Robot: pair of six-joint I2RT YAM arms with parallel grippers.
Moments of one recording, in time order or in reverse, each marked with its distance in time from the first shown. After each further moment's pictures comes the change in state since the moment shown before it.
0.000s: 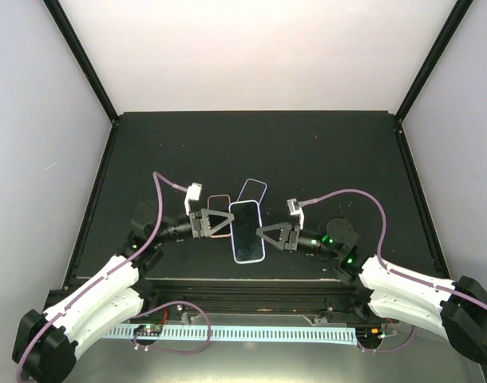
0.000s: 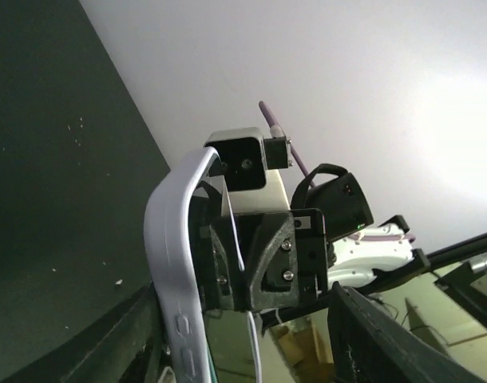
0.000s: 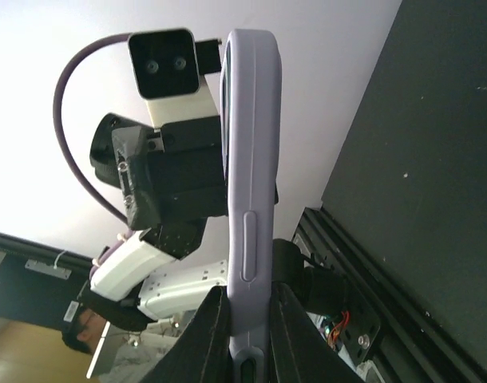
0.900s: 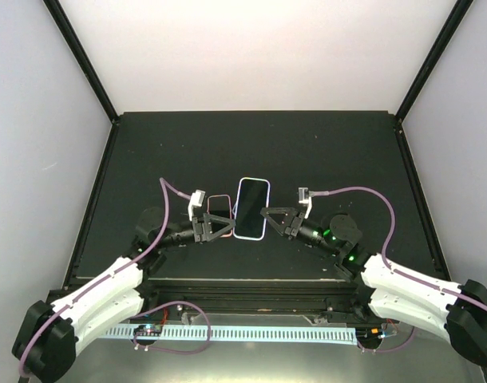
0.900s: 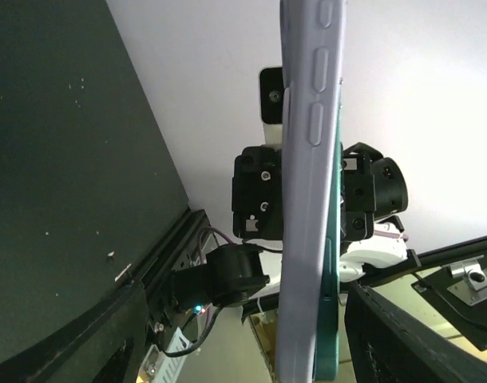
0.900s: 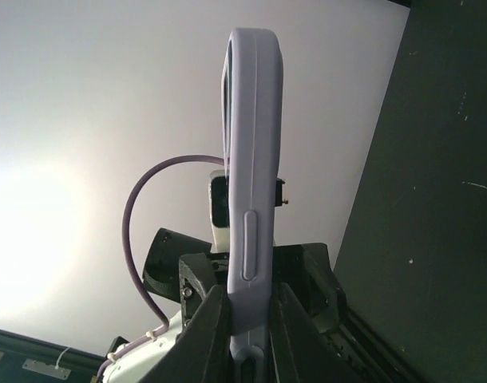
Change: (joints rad) left arm -0.016 0.022 -0.103 0.140 0.009 -0.108; right arm 0.000 -0.029 0.061 -0.032 0.254 0.060
